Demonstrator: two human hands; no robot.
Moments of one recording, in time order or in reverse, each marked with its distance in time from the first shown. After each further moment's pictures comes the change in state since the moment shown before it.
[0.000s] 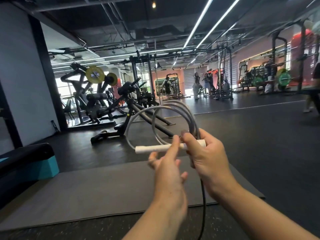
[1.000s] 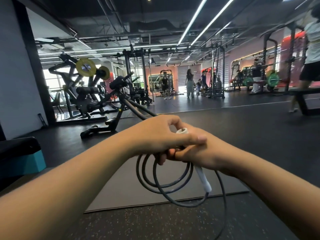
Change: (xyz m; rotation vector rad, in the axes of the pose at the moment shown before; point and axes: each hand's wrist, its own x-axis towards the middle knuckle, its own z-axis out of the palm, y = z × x) left_hand 0.026 0.091 0.012 1.301 -0.826 0.267; right_hand 0.020 -0.044 -0.035 -0.564 -0.669 -0.009
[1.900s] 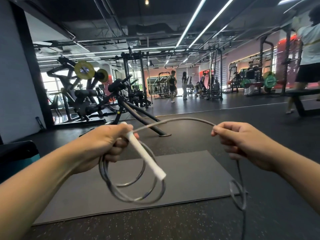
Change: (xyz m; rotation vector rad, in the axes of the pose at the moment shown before) left_hand -0.029 -0.068 -0.040 -0.534 0.251 -0.206; right_hand -0.034 0.059 -0.069 0.356 0.311 0.269
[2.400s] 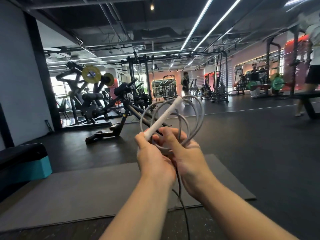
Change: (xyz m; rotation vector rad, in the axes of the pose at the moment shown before) left_hand 0.021 -0.004 0.117 -1.272 0.497 0.080; right_hand 0.007 -0.005 0.161 0.645 -0.001 -0.179
